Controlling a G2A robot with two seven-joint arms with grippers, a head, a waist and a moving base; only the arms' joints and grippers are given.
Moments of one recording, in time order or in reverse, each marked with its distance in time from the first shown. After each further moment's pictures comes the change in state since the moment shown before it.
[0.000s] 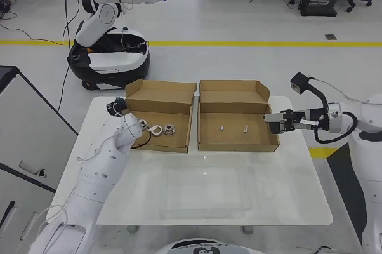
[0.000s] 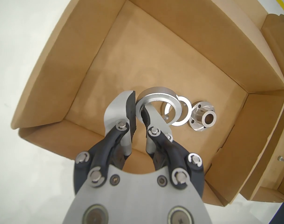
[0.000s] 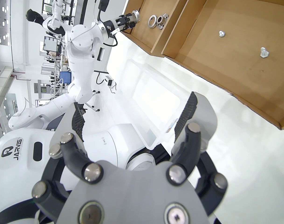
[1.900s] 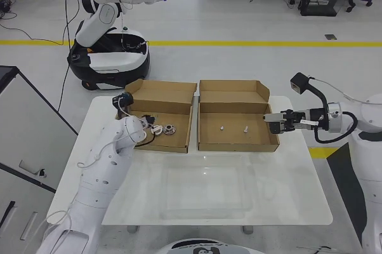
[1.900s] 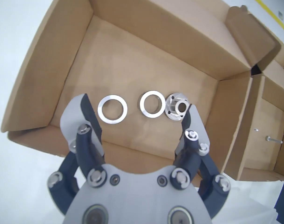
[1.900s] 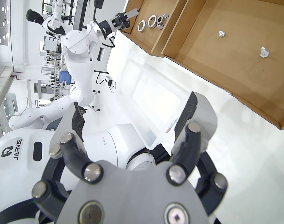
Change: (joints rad) left arm 0.068 -0.035 -0.057 -0.159 0.028 -0.164 0.051; right arm 0.000 0.000 0.000 0.000 0.000 0.000 0.000
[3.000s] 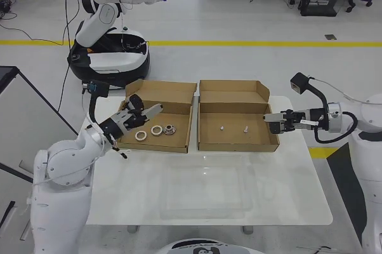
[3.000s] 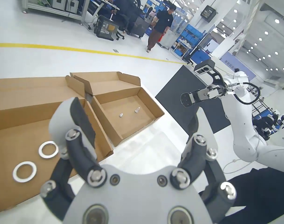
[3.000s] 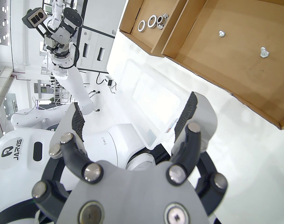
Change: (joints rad) left arm 0.350 0.056 -0.429 -0.487 -0.709 -0.785 0.181; right arm 0.000 0.000 0.000 0.000 0.000 0.000 0.000
